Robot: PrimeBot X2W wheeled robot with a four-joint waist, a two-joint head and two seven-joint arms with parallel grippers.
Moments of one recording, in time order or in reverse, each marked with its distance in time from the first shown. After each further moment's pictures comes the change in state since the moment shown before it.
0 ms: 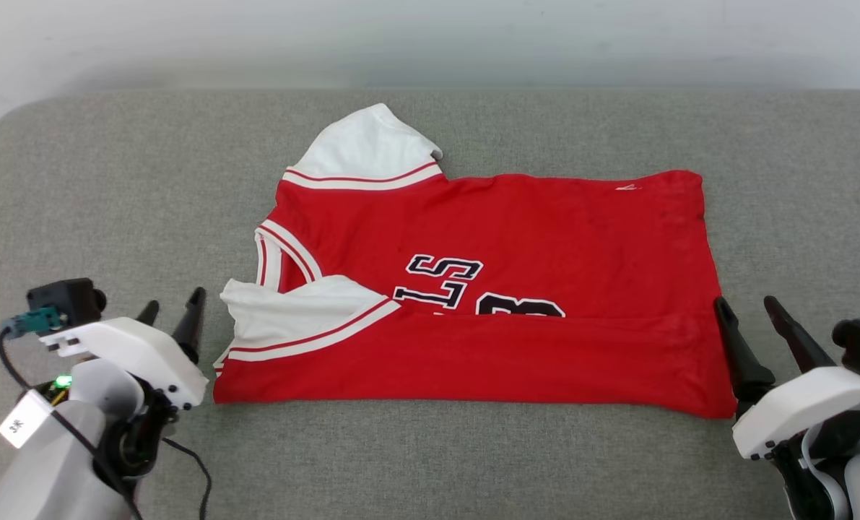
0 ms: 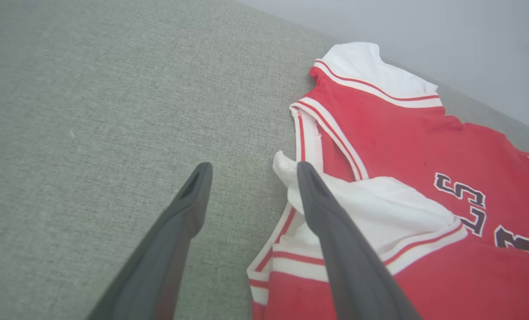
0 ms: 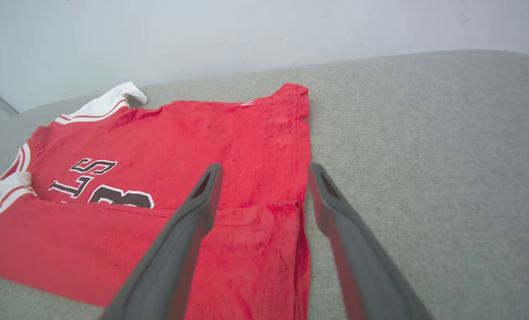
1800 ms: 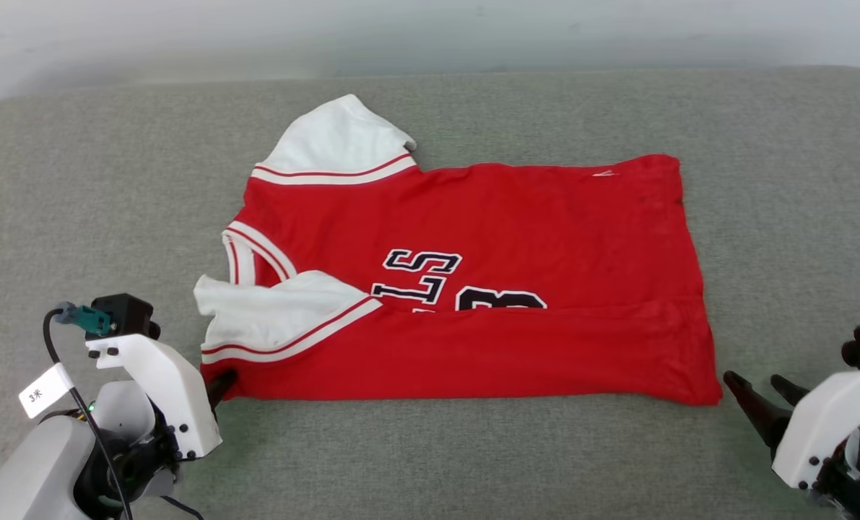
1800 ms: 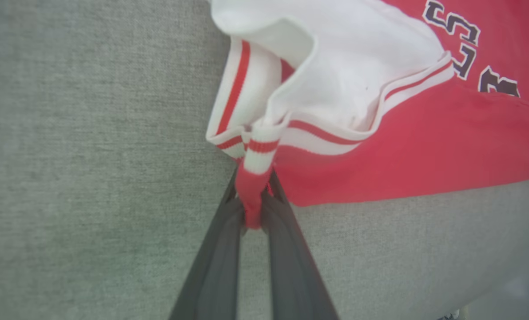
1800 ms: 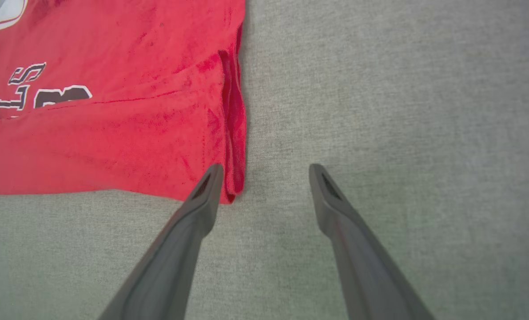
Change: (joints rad) left arm 0.074 0.139 -0.100 -0.215 -0.135 0.008 0.457; right arm 0.089 0.011 -0.146 -0.171 0.098 0.000 0.603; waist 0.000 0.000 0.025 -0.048
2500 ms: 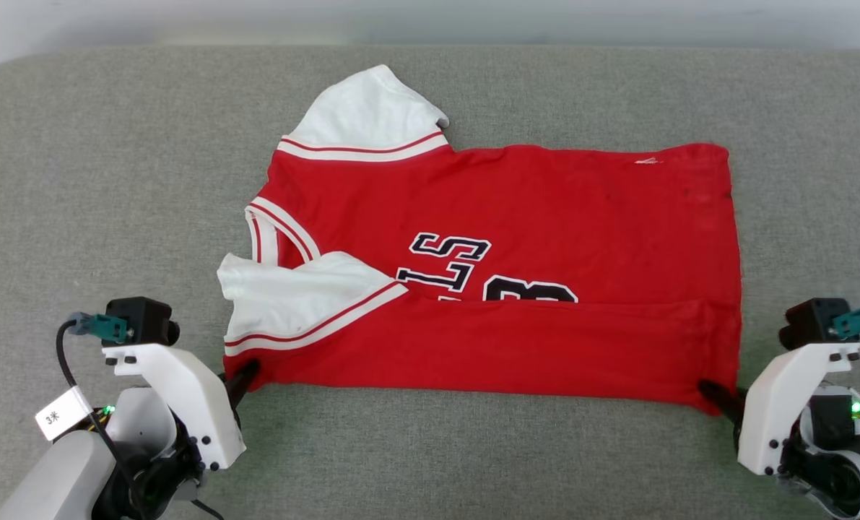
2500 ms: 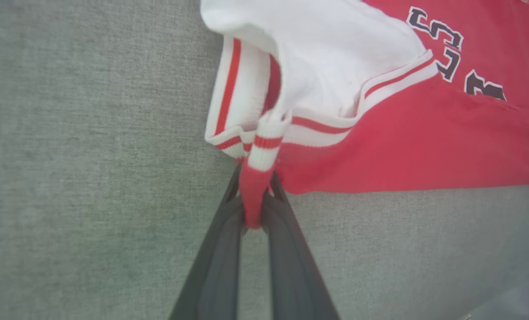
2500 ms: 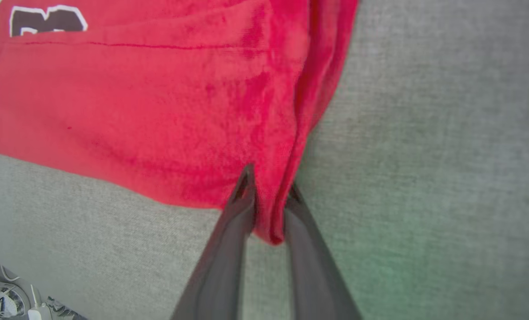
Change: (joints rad) left arm 0.052 -0.009 -0.001 -0.162 0.038 0.054 -0.067; right arm -0.102 -0.051 0.160 0.137 0.026 -0.002 0.158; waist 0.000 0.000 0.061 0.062
